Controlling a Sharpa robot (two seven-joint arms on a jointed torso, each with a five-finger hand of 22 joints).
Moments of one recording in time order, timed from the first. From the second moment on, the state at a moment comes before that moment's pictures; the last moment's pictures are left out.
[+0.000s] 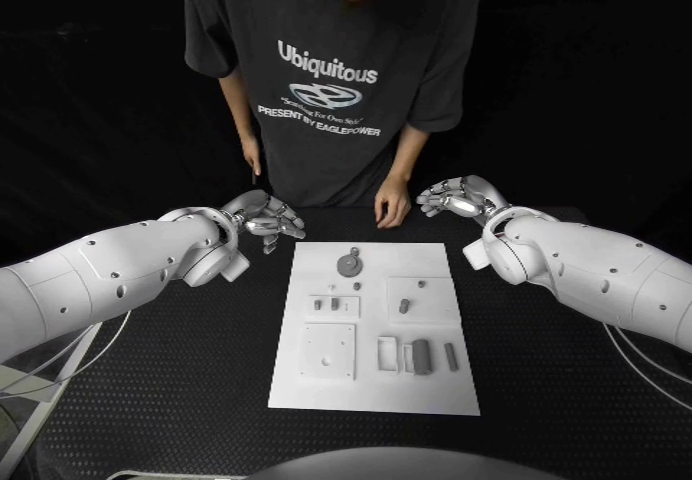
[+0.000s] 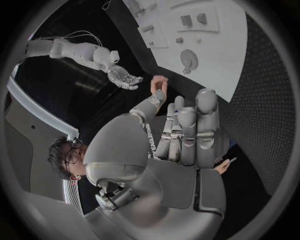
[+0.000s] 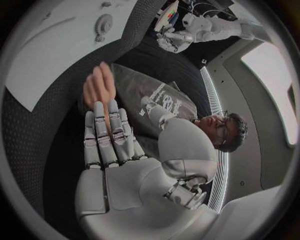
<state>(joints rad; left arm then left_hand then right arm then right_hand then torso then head) 1.23 -0.70 -0.13 1.13 -0.72 -0.17 0.11 1.13 -0.07 0.44 -0.29 0.05 0.89 0.16 0.29 0.51 1.17 0.07 0.12 0.28 1.27 -0.03 1.13 0.84 0.03 1.35 -0.14 0.61 1.15 1.15 -0.61 -0.04 1.01 -0.58 -0.33 0.25 0.97 -0.04 0.54 -0.24 0.05 0.76 0.20 0.31 0.49 1.08 0.14 0.23 0.07 0.84 0.16 0.45 0.40 0.18 0.59 0.23 0.07 1.28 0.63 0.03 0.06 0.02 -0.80</state>
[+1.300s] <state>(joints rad) 1.22 -0.59 -0.14 1.17 -1.29 -0.25 0.10 1.17 -0.14 0.50 -0.29 0.11 0.88 0.16 0.28 0.50 1.15 0.08 0.08 0.28 1.27 -0.03 1.17 0.79 0.03 1.35 -0.13 0.61 1.17 1.15 -0.62 -0.04 1.02 -0.58 -0.33 0.25 0.97 -0.04 0.54 -0.24 0.05 0.76 0.20 0.31 0.49 1.08 0.14 0.23 0.07 0.84 0.16 0.45 0.40 0.18 0.59 0.23 0.07 1.28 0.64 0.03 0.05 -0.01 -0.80</state>
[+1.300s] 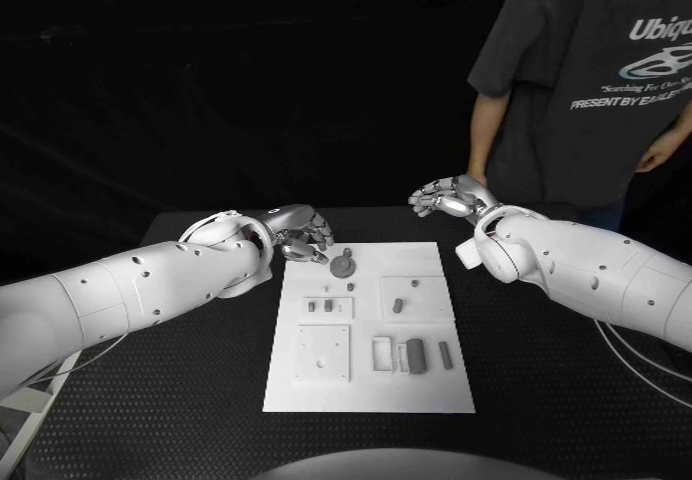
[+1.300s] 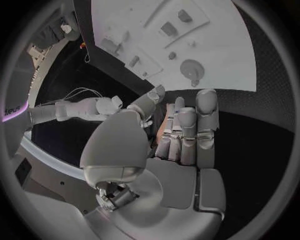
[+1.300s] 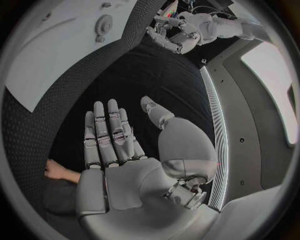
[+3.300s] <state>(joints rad) 1.14 -0.37 -0.18 0.96 -1.55 -0.21 0.06 1.19 -0.12 0.53 -0.29 0.09 0.90 0.15 0.28 0.49 1.14 0.09 0.07 0.26 1.30 -0.02 1.20 0.74 0.06 1.38 -0.11 0.61 1.18 1.15 -0.61 -0.02 1.04 -0.58 -0.33 0.24 0.97 -0.04 0.54 -0.24 0.05 0.76 0.20 0.30 0.49 1.08 0.14 0.22 0.07 0.84 0.16 0.44 0.40 0.18 0.59 0.23 0.07 1.28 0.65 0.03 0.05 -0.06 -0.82</state>
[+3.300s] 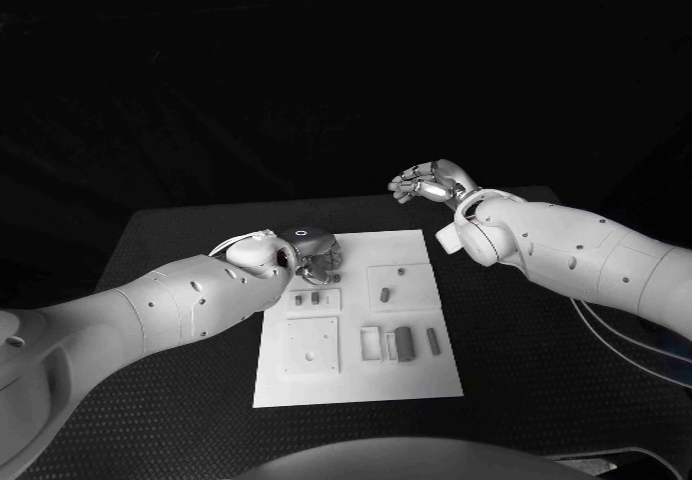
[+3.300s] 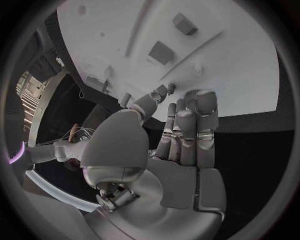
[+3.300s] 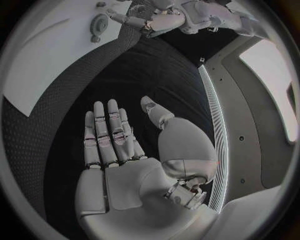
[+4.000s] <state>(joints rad) 1.13 -0.36 -0.18 0.93 -1.55 -0.22 0.08 1.18 -0.10 0.53 -0.29 0.09 0.90 0.15 0.28 0.48 1.13 0.10 0.07 0.25 1.30 -0.02 1.21 0.72 0.06 1.38 -0.11 0.60 1.18 1.15 -0.61 -0.02 1.04 -0.58 -0.33 0.24 0.97 -0.04 0.54 -0.24 0.05 0.76 0.20 0.30 0.49 1.08 0.14 0.22 0.07 0.84 0.16 0.44 0.40 0.18 0.59 0.23 0.07 1.28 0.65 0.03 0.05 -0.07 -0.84</state>
